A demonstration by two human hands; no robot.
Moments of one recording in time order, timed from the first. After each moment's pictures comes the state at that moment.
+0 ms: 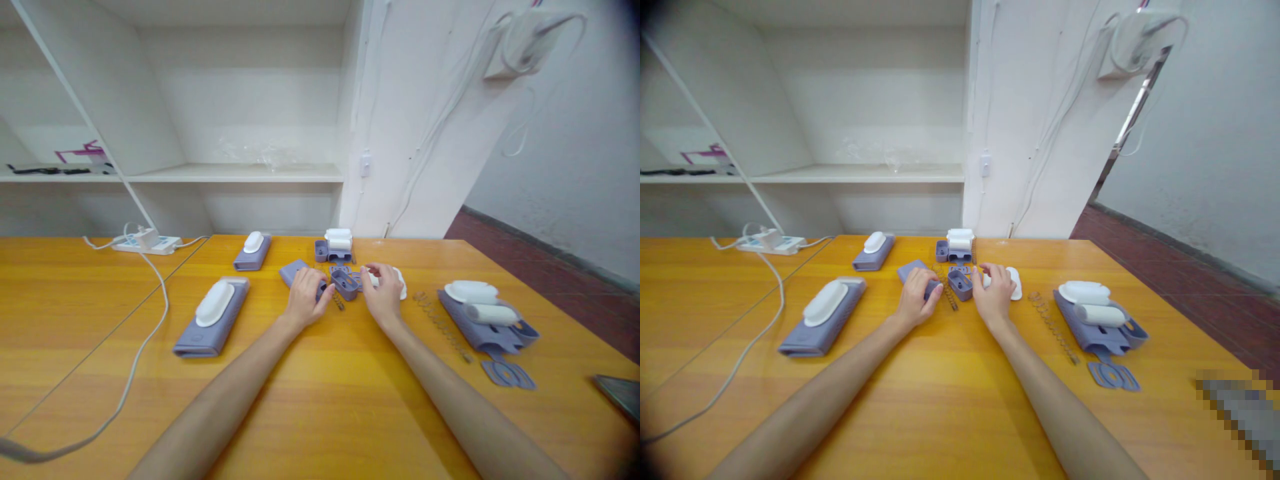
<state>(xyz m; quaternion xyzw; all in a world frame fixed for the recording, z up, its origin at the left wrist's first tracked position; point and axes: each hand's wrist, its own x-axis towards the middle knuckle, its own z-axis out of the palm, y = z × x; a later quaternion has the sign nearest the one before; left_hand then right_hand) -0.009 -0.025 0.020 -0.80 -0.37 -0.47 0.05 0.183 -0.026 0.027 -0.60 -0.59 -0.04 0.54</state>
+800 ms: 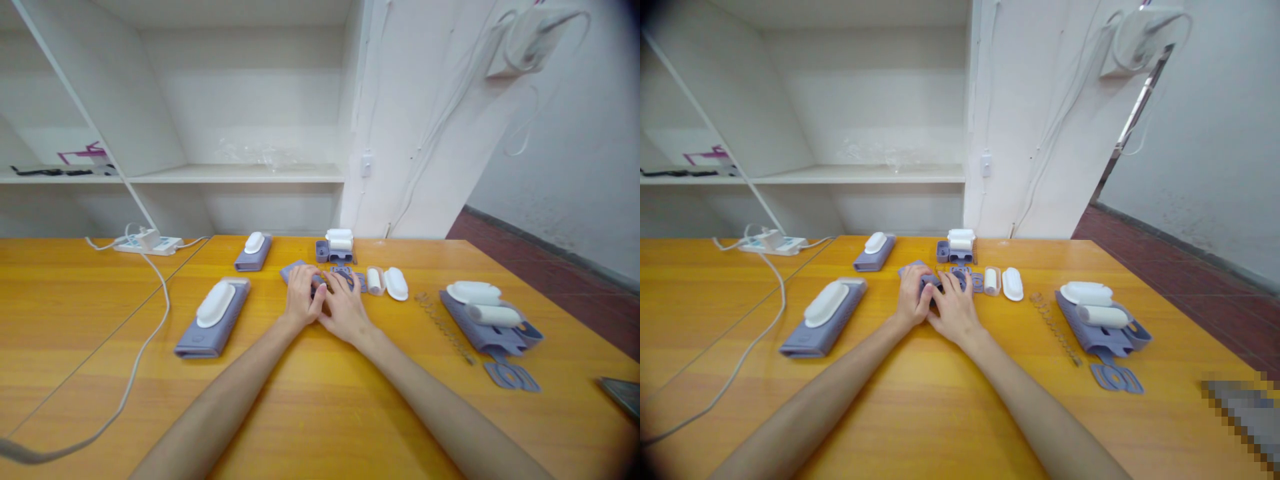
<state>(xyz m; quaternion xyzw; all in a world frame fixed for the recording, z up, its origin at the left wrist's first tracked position) -0.014 -0.024 0.018 -0.76 -0.38 -0.53 0.02 0.124 -0.054 0.026 -0.47 -0.84 -0.09 0.27</state>
